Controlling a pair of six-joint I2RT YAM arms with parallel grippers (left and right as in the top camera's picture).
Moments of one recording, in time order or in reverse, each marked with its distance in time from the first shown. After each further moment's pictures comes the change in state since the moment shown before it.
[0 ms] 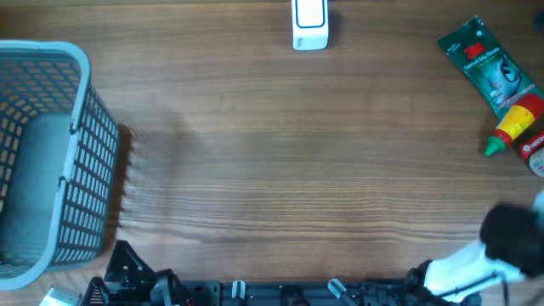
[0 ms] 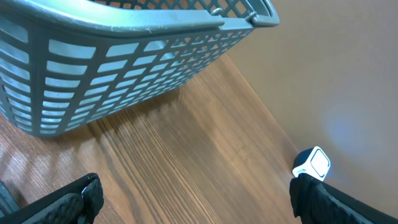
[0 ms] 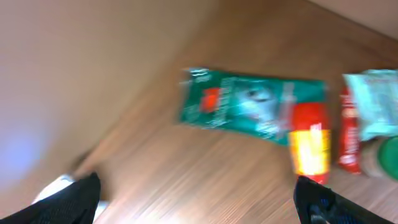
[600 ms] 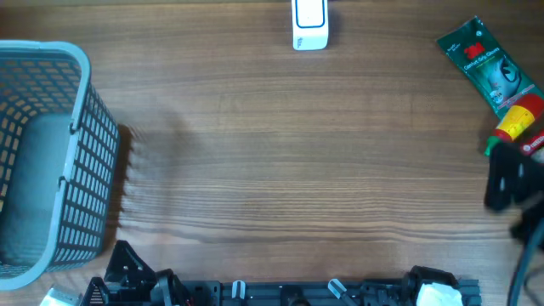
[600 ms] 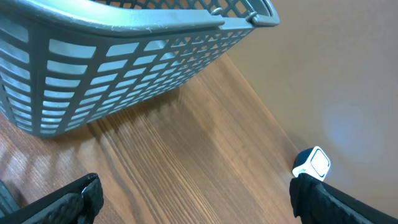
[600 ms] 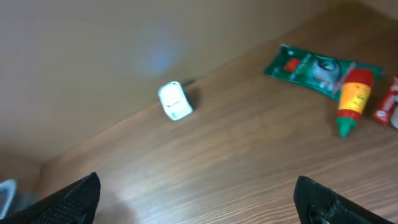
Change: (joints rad) left arm 0.000 0.000 0.000 0.001 0.000 0.000; right arm 0.214 -0.793 -0.037 -0.451 -0.140 -0.067
